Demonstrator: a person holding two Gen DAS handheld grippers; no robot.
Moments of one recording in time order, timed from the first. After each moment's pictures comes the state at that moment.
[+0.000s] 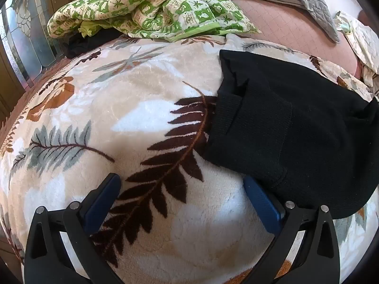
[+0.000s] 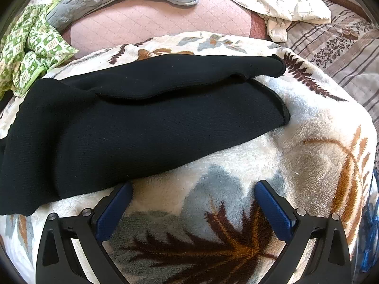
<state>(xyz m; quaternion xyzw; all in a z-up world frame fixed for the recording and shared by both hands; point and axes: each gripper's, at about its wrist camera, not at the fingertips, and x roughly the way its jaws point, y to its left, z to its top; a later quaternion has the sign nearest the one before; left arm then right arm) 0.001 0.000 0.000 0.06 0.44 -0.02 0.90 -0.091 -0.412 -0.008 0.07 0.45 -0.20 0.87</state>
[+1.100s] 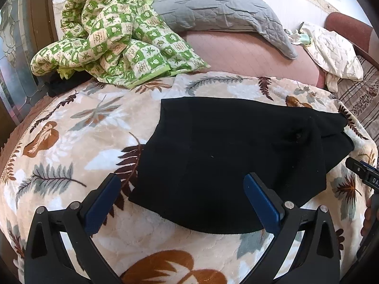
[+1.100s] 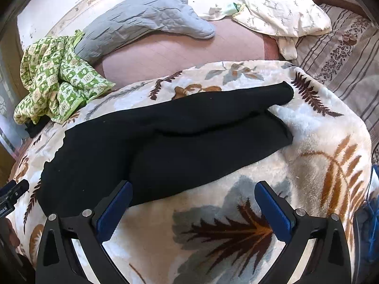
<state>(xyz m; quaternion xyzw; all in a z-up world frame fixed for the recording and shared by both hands) -0.038 -0.067 0.080 0.05 0.37 -0.10 0.92 -0.120 -0.398 0.053 0.15 0.40 -0.12 0.90</state>
